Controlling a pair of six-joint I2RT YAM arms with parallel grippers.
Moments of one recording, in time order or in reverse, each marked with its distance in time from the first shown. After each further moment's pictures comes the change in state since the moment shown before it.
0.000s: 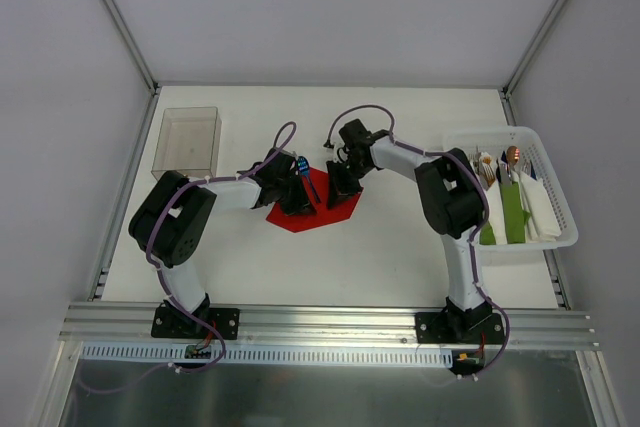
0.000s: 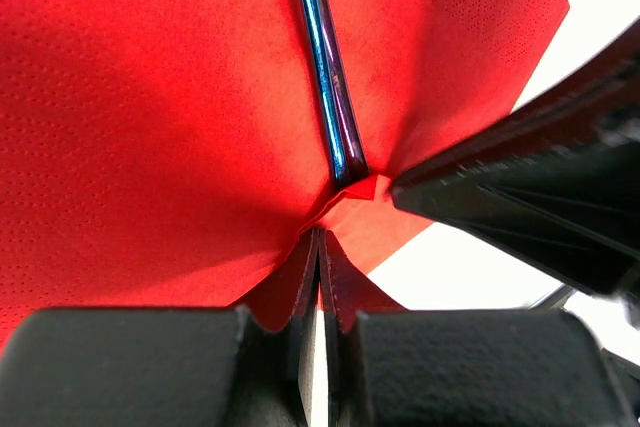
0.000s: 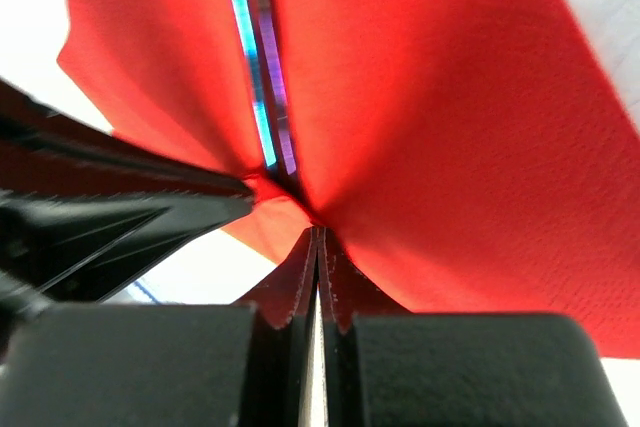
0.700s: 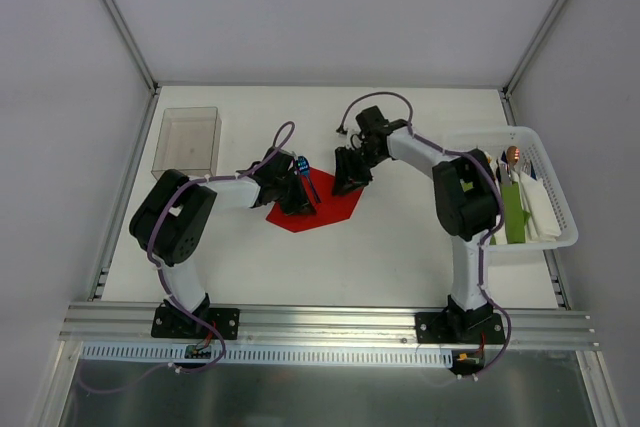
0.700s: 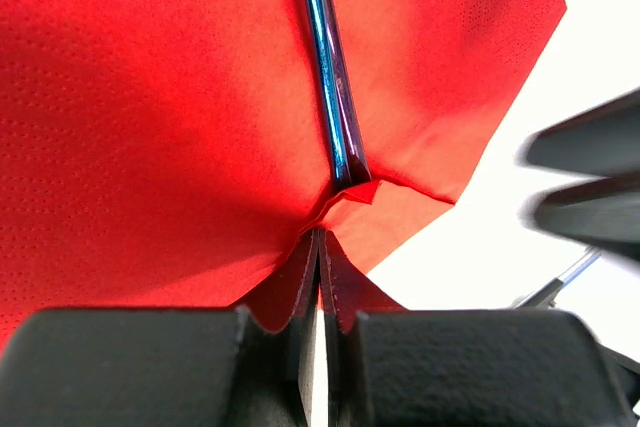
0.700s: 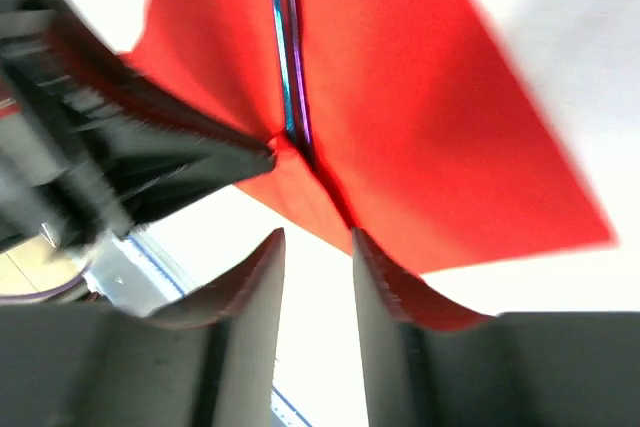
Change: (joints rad) left arm 0.006 0.008 0.000 0.005 0.021 -0.003; right arm -0.065 -0.054 0.010 -0.037 -0.044 -0.036
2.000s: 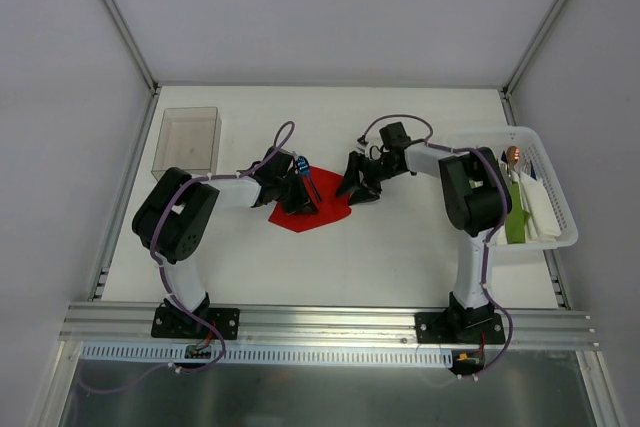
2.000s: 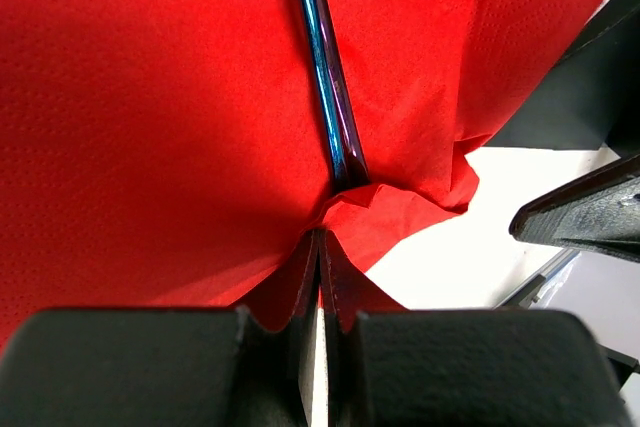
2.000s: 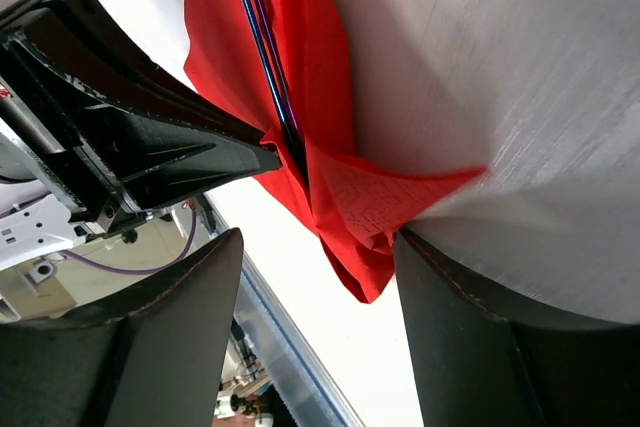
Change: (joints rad) left arm 0.006 0.024 0.004 0.033 0.036 -0.020; right arm -0.140 -0.011 -0.247 0.294 -0.283 0.160
